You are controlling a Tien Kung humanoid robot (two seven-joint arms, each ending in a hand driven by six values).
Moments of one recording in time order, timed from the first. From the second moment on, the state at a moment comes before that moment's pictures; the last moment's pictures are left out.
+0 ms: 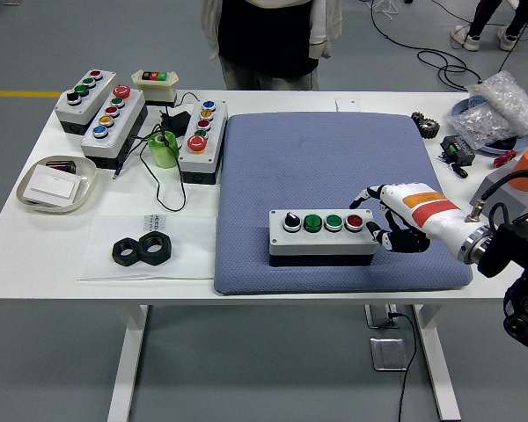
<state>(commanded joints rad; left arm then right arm) -0.11 0.14 -0.37 -0.27 0.39 0.35 0.26 0.60 -0.62 0.60 1.58 -1.73 -0.13 -0.16</state>
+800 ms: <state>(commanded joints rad) -0.11 0.14 -0.38 -0.27 0.40 0.35 0.27 0.61 -0.55 0.54 1.53 -1.74 -0.12 -0.18</state>
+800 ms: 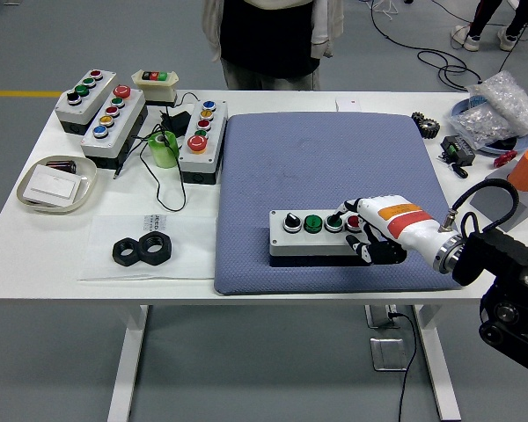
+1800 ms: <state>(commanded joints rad) -0.11 0.14 -0.37 -0.27 0.40 0.35 0.26 0.49 -0.56 0.85 1.61 -1.39 -0.27 -0.08</state>
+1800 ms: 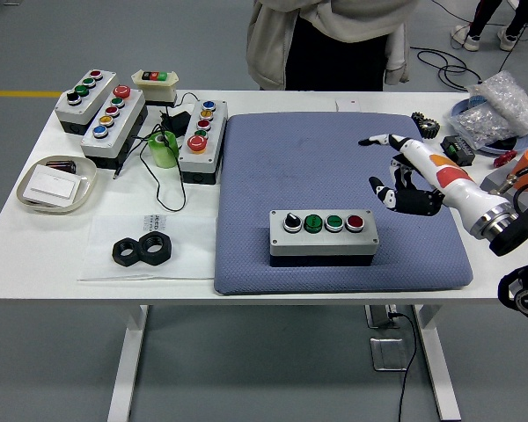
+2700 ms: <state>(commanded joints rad) -0.11 0.14 -0.38 -0.27 0.40 0.35 0.27 0.34 -0.45 1.14 1.50 -0.51 -0.37 0.08</state>
